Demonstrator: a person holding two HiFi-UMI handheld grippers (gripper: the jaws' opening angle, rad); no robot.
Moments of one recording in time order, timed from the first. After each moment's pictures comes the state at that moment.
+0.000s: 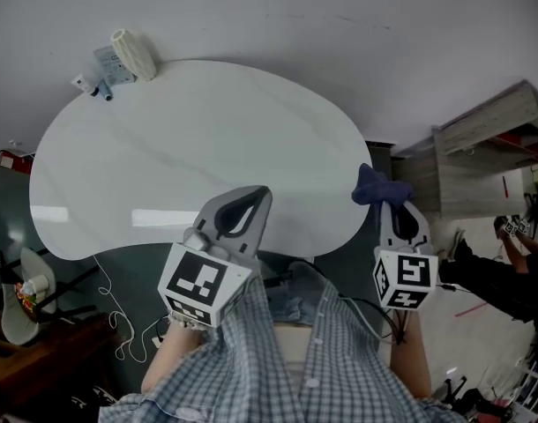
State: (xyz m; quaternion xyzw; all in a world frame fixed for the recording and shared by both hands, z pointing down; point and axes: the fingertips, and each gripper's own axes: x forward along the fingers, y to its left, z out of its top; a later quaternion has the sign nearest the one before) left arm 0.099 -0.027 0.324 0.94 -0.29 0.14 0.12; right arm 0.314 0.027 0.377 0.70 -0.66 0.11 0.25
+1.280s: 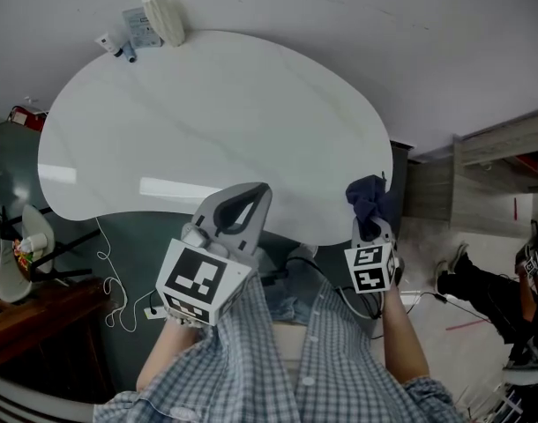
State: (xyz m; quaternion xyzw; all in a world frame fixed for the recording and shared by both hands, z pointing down) left arm 0.066 -0.009 0.341 0.91 -0.34 0.17 0.14; right arm 0.263 0.065 0.548 0.52 -0.70 0.17 0.46
